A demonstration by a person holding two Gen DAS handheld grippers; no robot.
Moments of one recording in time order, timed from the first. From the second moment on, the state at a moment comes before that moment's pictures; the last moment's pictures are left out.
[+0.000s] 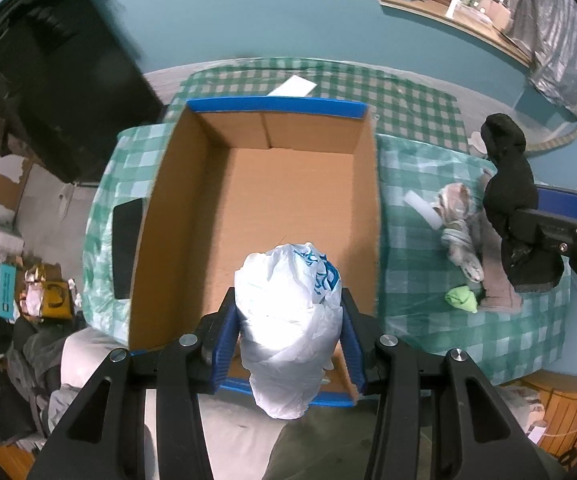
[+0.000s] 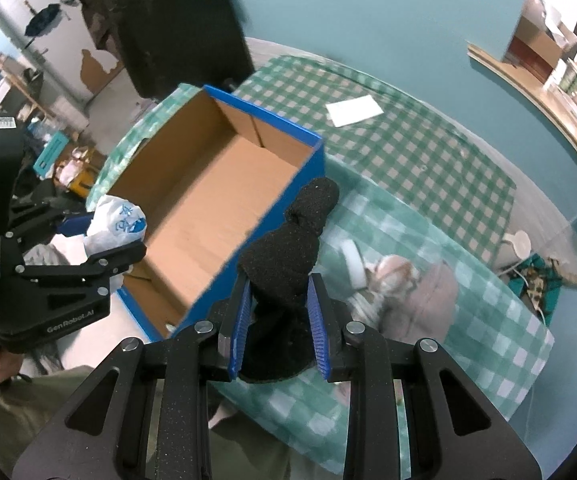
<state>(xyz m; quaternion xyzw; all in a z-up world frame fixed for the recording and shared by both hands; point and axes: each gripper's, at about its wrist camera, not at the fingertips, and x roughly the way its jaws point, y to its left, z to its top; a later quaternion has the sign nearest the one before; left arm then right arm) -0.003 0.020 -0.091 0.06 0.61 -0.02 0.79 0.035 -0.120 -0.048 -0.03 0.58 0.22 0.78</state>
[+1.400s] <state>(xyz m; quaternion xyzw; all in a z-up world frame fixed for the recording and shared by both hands) 0.021 0.108 -0.140 0.04 0.64 0.04 0.76 0.085 -0.007 -0.104 -0.06 0.62 0.28 0.73</state>
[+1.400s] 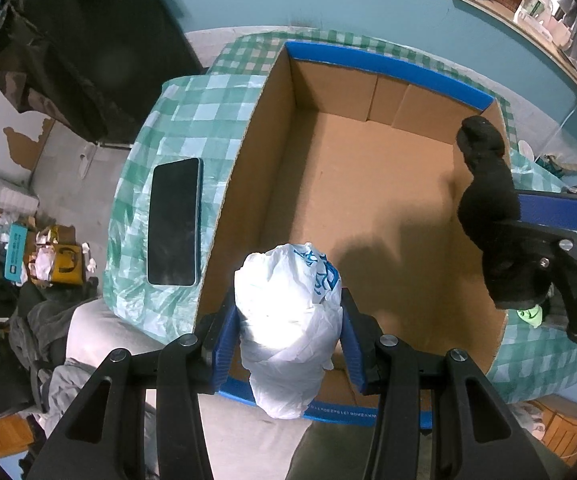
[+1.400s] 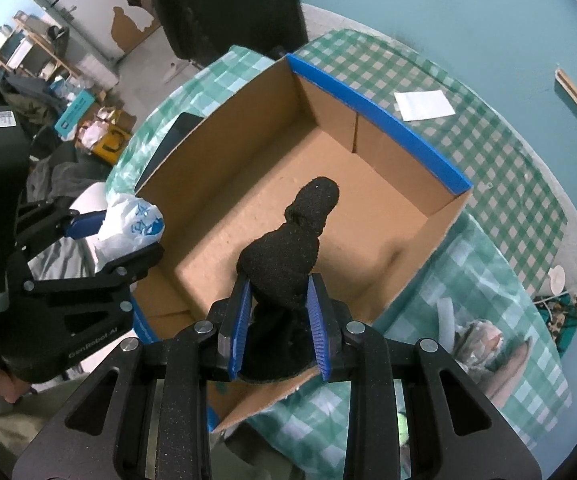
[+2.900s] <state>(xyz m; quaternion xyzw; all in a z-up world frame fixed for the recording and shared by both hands) 0.015 0.060 -0.104 0.09 0.62 0.00 0.78 0.071 -0.075 -0.066 -0.02 0.60 0.20 0.77</state>
